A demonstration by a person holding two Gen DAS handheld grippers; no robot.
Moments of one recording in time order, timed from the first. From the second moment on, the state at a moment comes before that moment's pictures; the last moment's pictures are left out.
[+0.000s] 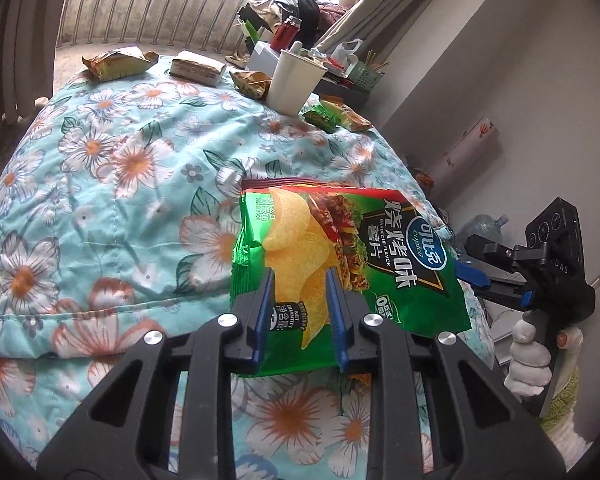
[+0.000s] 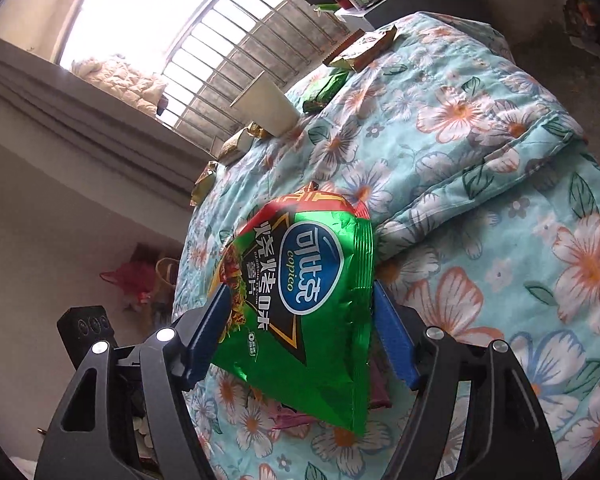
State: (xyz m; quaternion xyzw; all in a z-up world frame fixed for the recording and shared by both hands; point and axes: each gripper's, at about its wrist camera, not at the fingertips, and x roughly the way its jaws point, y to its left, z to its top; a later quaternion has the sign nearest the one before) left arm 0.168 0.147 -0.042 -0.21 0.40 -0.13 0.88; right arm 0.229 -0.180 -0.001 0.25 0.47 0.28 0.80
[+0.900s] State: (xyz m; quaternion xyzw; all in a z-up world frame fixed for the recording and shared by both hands) left arm 0.121 0.188 -0.051 -0.16 0.41 -0.05 0.90; right arm 0.168 -0.173 0.020 0.15 0.50 0.36 0.77
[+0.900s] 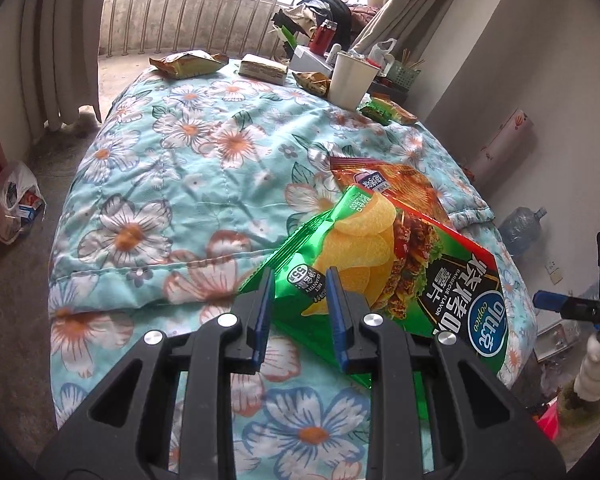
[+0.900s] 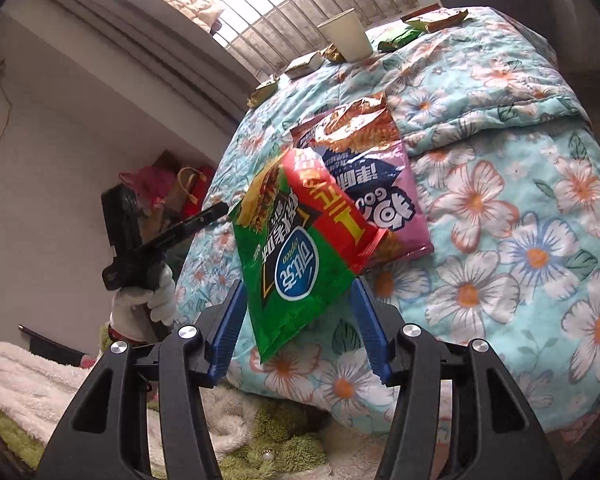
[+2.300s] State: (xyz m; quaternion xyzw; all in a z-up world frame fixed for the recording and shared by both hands) left arm 0.145 0.152 -0.058 -0.29 0.44 -0.15 0.83; right arm 0.161 -0.235 0.015 0.25 0.43 0.28 0.82
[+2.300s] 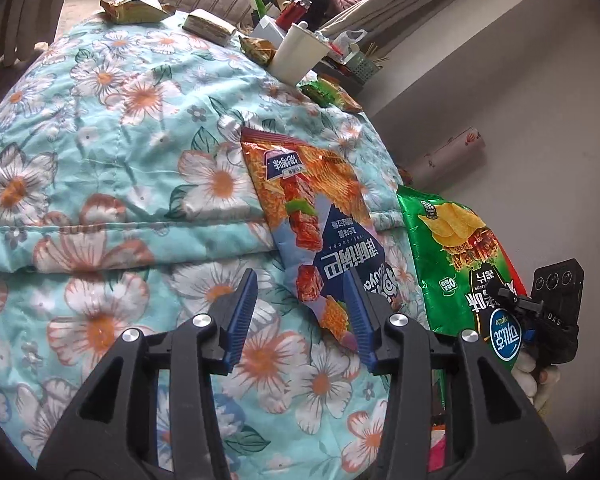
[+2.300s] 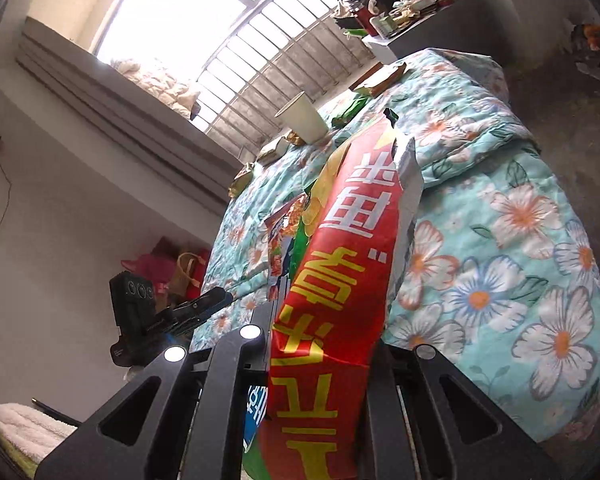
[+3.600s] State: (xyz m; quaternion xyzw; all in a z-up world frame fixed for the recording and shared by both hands) left arm 0.181 0.084 -0.039 -0.29 0.40 -0.20 0.84; right arm 0.152 -0.267 -0.047 0.33 0.45 0.22 0.80
